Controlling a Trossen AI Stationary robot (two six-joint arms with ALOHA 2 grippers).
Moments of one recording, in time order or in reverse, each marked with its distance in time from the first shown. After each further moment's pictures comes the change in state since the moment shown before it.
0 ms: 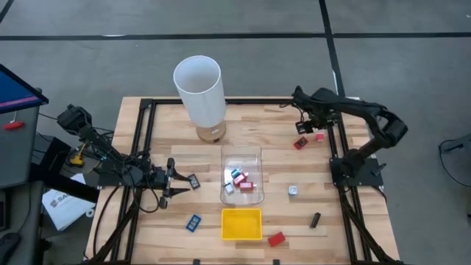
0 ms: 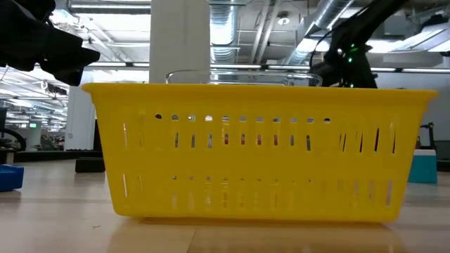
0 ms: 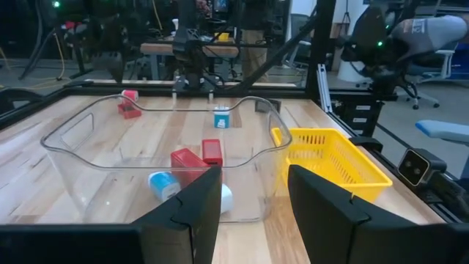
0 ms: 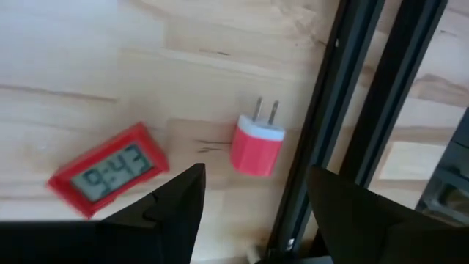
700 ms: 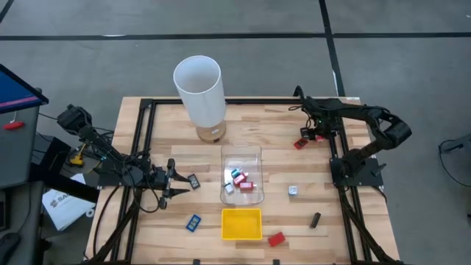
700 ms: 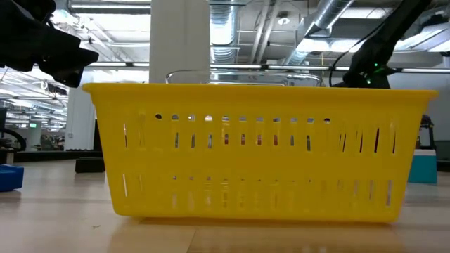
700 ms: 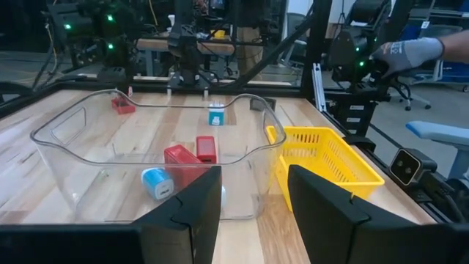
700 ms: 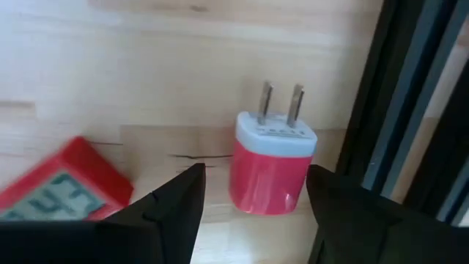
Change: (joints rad) left arm 0.000 0.000 0.000 -0.007 0.018 -0.027; right arm -0.145 -0.041 -0.276 0.291 -0.129 -0.046
